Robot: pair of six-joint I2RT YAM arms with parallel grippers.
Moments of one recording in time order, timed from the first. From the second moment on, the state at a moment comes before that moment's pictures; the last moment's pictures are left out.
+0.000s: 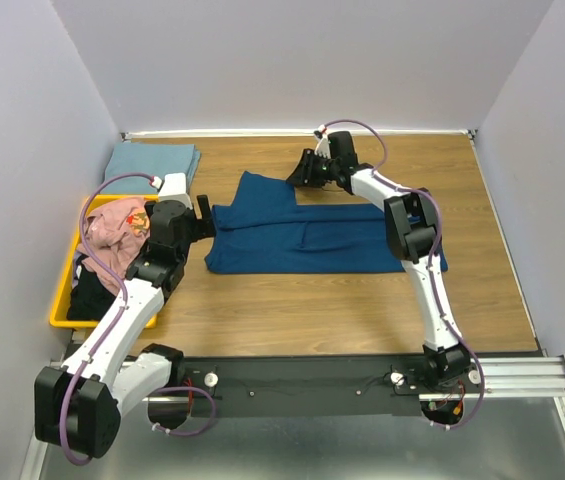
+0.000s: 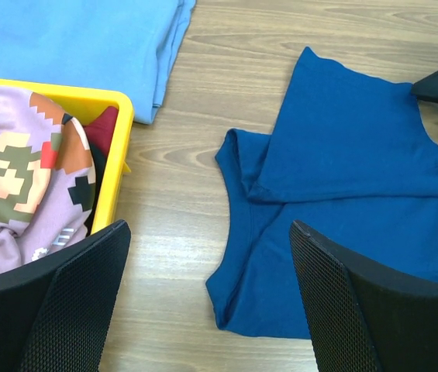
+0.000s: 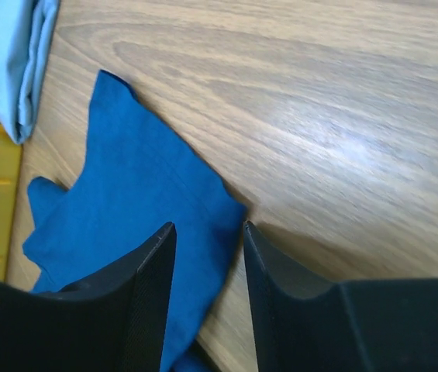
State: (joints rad) left arm -0.27 0.98 0.68 -0.08 -0.28 -0.21; right arm 0.37 2.54 2.00 -0.05 -0.54 0.48
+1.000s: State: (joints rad) left arm -0.27 1.00 0.68 -0.07 -0.28 -0.18; right arm 0.45 2.24 1.71 -0.05 -0.83 0.40
